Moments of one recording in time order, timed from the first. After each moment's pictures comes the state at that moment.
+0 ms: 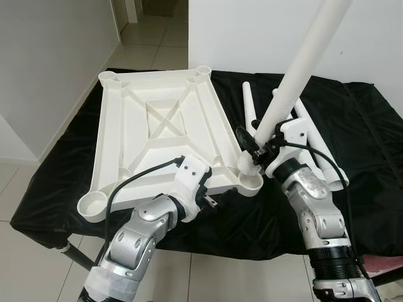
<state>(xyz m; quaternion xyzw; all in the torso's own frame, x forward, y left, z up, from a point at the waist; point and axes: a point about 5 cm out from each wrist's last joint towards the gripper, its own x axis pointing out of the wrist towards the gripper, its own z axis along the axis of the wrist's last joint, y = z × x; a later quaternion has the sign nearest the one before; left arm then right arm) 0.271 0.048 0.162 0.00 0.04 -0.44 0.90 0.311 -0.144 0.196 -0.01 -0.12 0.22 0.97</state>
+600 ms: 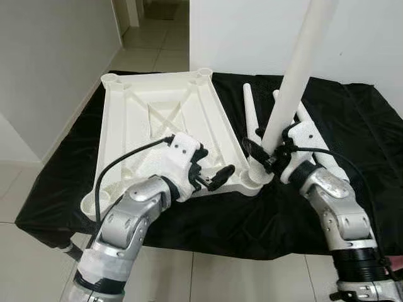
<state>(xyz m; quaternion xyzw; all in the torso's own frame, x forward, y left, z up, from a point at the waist) 0.286 0.060 0.204 -0.02 -0.02 -0.44 0.90 0.304 -0.167 0.204 -0.07 -0.08 0.31 0.94</state>
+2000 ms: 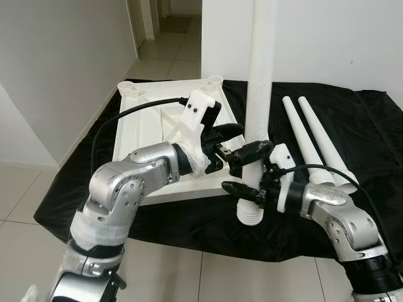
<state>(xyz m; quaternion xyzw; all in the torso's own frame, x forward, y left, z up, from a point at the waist) 0.282 0.039 0.270 -0.10 0.01 -0.58 0.81 0.278 -0.137 0.186 -0.06 0.05 0.51 0.86</state>
